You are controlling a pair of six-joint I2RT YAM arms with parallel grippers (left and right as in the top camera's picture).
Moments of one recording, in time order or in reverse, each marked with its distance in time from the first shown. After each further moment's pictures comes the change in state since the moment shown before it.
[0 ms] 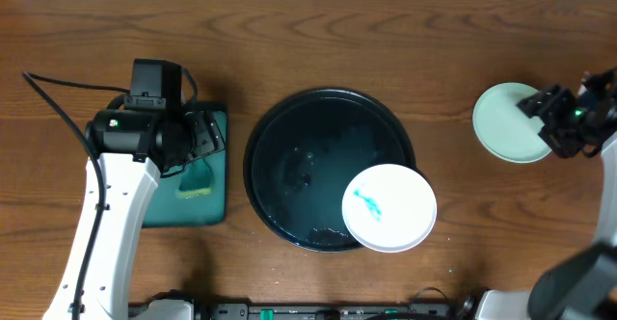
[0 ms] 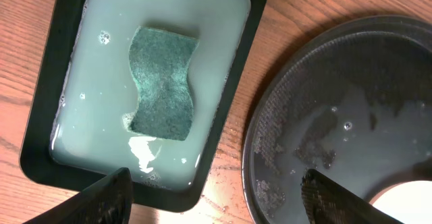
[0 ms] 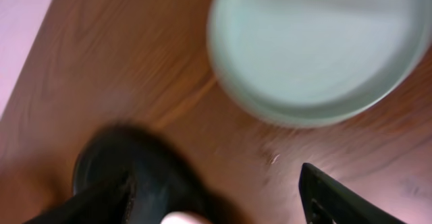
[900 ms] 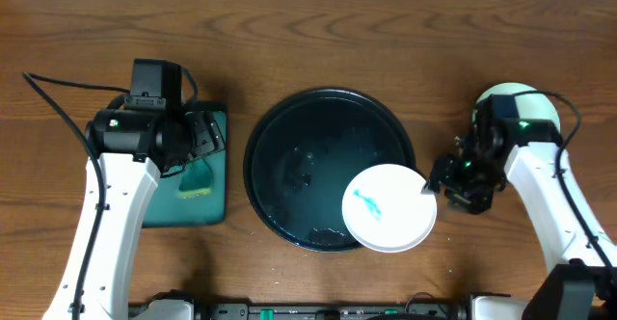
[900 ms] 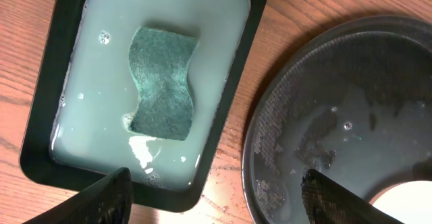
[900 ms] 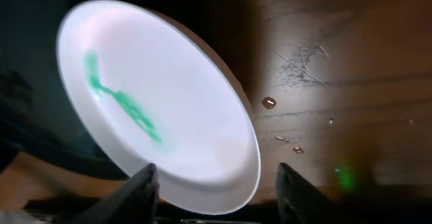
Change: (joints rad) left arm 0.000 0.000 0.000 0.000 0.000 0.000; right arm 0.465 -0.075 -0.322 -0.235 0.096 0.043
